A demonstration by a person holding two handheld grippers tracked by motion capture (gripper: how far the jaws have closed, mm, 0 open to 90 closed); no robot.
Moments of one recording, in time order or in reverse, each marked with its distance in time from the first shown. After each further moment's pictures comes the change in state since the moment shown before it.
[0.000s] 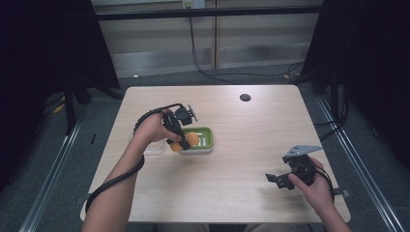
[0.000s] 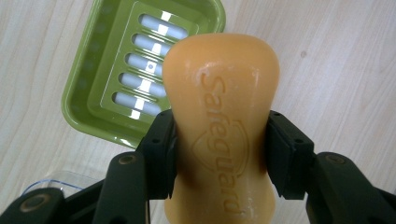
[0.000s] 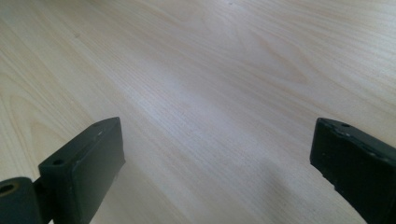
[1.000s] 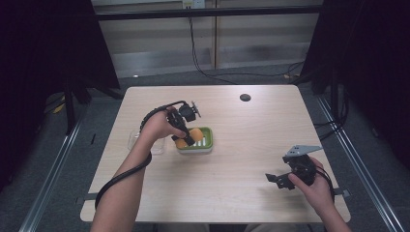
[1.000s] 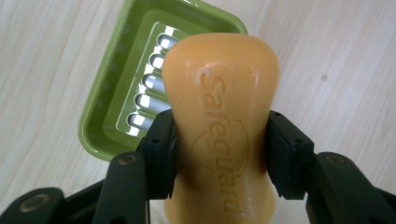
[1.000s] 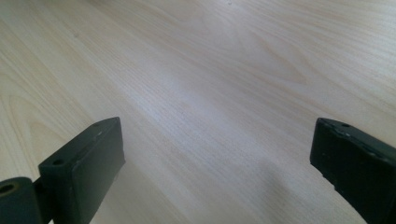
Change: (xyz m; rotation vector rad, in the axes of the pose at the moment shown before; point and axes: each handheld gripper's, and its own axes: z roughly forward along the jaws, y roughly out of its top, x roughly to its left) left arm 0.014 0.012 0.011 -0.044 0.027 -0.036; right arm 0.000 0.000 0.000 0.000 -0.002 -0.001
